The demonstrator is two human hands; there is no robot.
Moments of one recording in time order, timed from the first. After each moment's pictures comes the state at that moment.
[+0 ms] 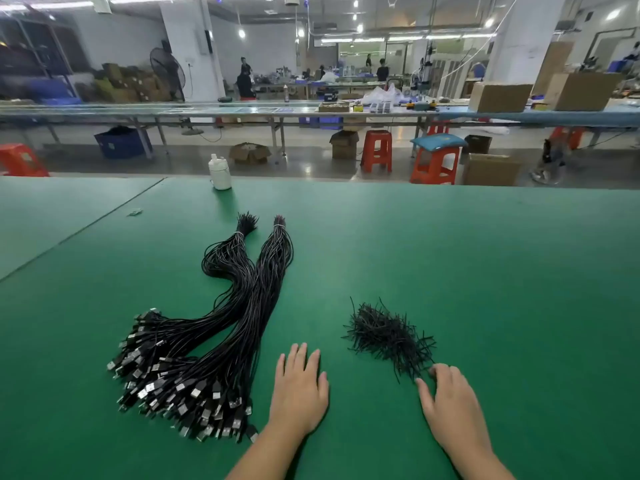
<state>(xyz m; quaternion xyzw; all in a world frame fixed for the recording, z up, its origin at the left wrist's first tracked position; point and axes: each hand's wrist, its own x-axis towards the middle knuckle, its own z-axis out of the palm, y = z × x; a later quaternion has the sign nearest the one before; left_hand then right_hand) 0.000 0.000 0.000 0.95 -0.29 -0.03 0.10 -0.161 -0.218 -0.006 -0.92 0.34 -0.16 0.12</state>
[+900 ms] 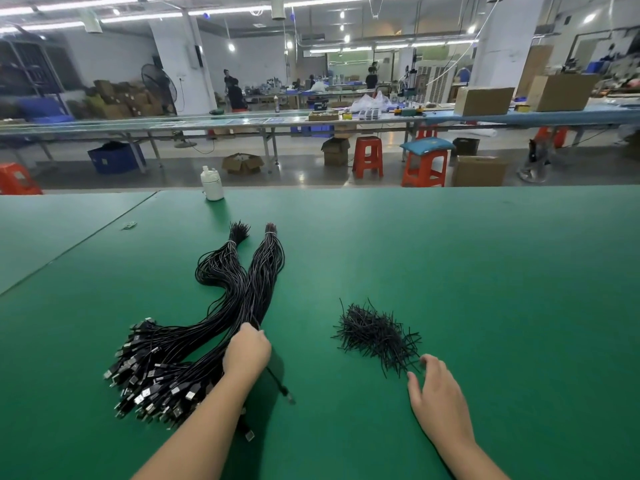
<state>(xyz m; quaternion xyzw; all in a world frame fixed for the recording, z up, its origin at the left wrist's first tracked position) 0.072 0.028 0.072 0.97 -0.06 -0.05 0.24 -0.169 -0.212 0.005 -0.90 0.34 -0.19 0.17</state>
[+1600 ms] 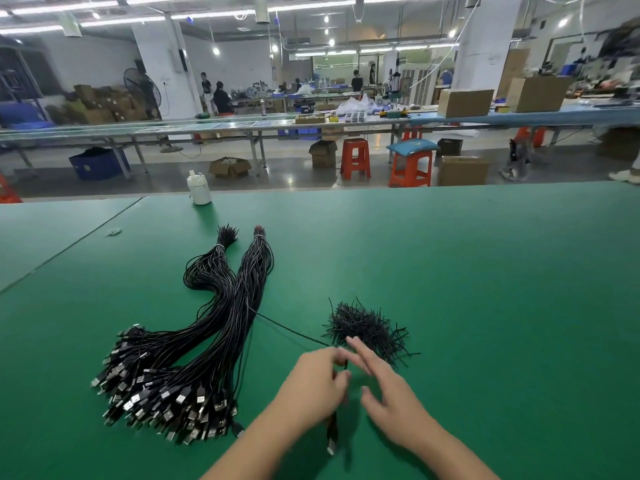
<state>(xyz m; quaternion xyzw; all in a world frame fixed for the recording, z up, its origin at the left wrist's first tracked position) -0.071 -0.017 0.139 0.88 -0.36 -0.15 0.27 -0.174 -0.154 0.079 -0.88 0.02 -0.17 0.44</state>
